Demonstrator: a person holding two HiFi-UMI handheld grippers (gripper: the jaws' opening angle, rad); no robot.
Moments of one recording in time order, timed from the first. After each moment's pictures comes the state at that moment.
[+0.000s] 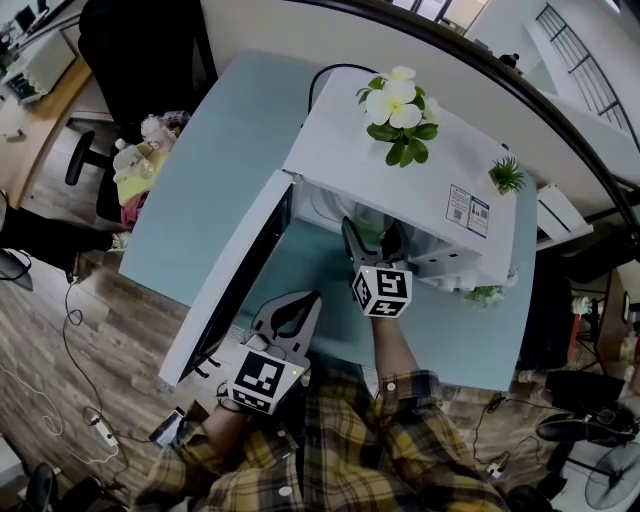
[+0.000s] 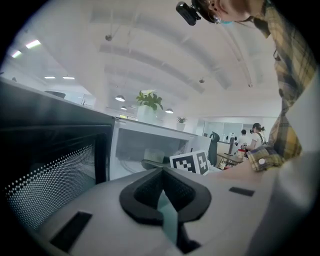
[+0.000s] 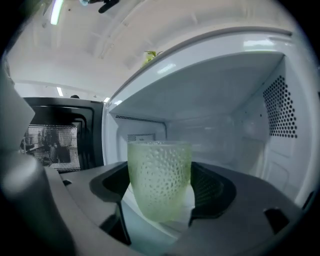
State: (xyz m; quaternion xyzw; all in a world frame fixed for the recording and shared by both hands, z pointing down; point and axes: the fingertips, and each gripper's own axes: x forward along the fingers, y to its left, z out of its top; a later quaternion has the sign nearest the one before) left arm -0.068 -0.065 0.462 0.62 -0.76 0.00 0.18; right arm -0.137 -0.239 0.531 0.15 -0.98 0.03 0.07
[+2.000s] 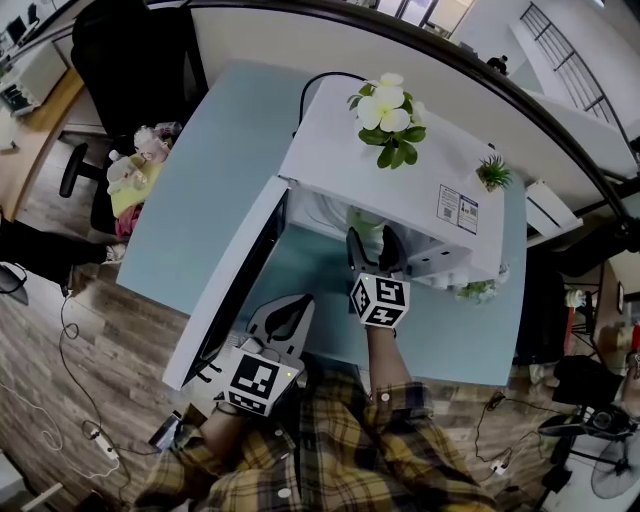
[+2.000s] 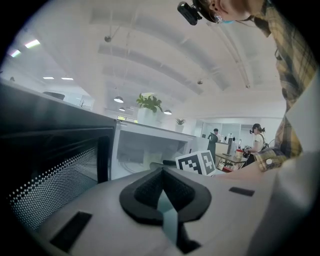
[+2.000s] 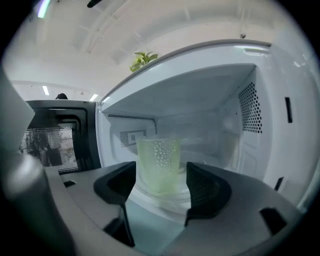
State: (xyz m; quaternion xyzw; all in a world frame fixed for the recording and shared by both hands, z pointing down) left arm -0.071 -0.055 0.459 0.63 -0.76 0.00 0.17; right arm -0.109 -0.243 0.536 0.22 -0.97 0.06 0.10
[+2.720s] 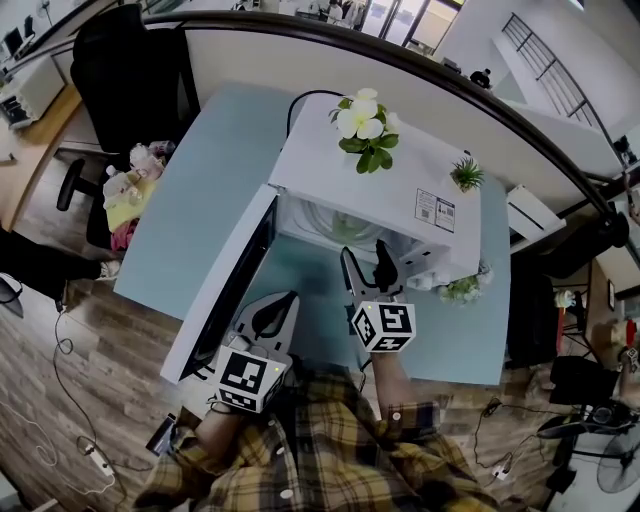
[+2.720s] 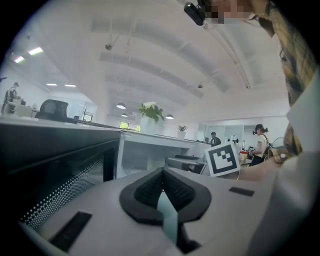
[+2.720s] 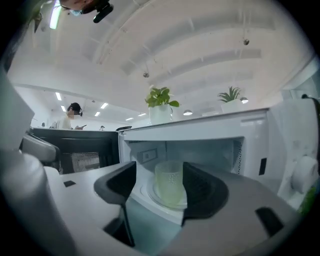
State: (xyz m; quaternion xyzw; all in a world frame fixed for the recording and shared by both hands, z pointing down) left arm -0.079 -0.044 0.442 0.61 -0.78 -0.01 0.14; right arm -0.071 -0.209 0.464 0.17 -0.98 0.03 0.05
